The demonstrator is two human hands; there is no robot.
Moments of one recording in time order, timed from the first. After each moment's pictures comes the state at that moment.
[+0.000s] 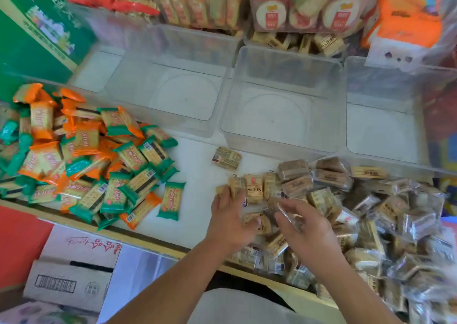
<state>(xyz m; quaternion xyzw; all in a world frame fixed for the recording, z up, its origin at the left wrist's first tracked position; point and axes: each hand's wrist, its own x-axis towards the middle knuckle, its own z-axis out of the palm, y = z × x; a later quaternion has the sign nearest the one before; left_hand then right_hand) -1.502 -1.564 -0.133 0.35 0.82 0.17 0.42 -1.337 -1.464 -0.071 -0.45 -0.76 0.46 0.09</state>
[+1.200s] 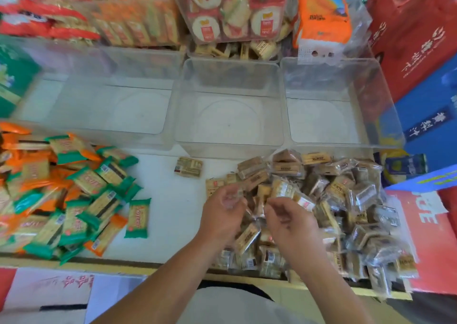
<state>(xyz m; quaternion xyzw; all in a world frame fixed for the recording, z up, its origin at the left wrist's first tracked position) -1.453 -1.511 -0.086 0.22 0.76 0.42 0.45 -1.294 -1.463 -0.045 -0.56 -0.67 0.46 0.16</state>
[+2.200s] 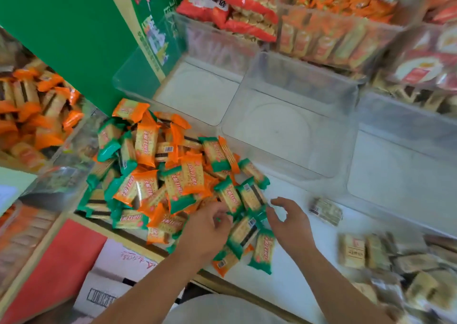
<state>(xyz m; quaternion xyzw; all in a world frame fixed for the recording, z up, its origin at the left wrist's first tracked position) -1.793 -1.706 -0.094 0.21 0.84 0.33 0.37 -1.650 -1.535 -0.137 -0.50 -0.73 0.46 0.00</state>
